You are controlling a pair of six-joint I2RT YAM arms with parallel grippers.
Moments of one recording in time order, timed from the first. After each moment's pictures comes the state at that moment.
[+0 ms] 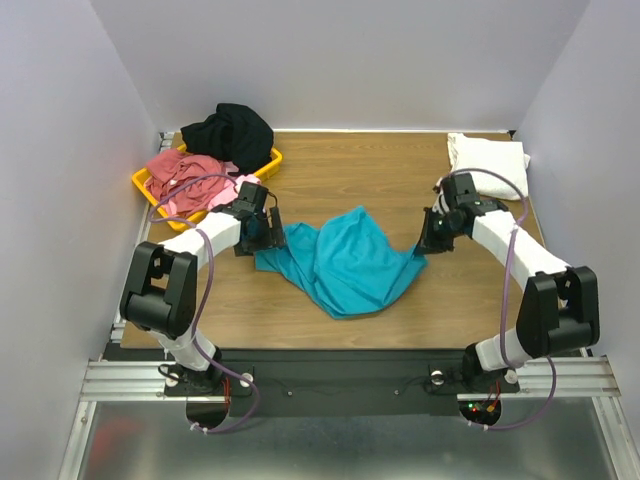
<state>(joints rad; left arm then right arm) -0.33 1.61 1.00 -0.46 -0.06 -0.49 0.18 1.47 1.03 -0.71 -0.27 0.38</state>
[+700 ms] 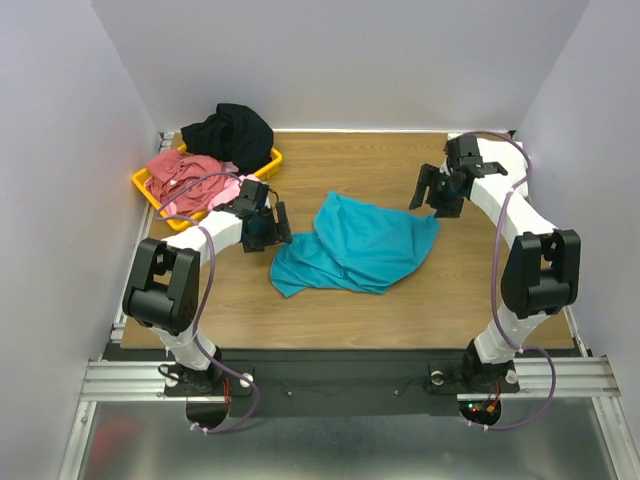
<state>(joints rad) -0.33 1.65 1.02 -0.39 0.05 -0.51 0.10 1.72 1.41 -0.71 -0.15 0.39</state>
